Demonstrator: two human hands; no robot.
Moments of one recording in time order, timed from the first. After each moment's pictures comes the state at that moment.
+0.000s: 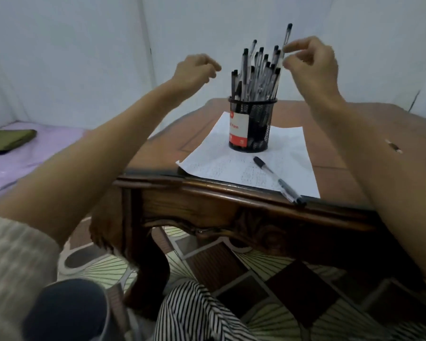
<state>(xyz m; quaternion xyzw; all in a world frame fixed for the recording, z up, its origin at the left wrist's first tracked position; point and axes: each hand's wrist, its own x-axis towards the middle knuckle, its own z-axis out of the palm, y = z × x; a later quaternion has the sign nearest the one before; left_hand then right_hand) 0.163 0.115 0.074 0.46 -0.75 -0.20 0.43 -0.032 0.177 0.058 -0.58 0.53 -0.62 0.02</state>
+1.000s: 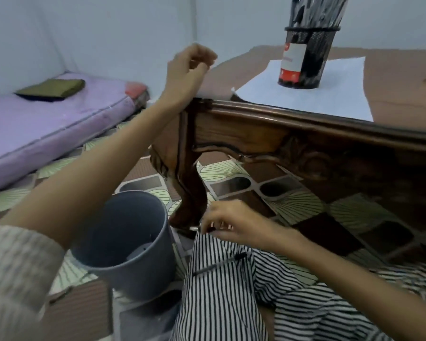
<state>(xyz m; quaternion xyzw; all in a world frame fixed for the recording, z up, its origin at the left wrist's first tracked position) 0.263 0.201 -0.032 0.43 -0.70 -0.16 0.55 0.110 0.335 -0.170 -0.93 0.29 -0.14 0.20</state>
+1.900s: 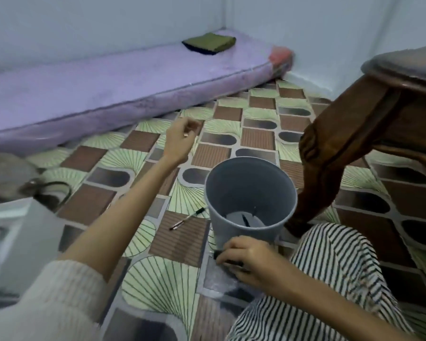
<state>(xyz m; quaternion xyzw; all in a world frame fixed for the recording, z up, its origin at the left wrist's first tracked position) 0.537 0.348 -0.204 0.73 -0.47 0.01 0.50 0.254 0.386 -0.245 -0.96 0.04 -0.06 0.26</state>
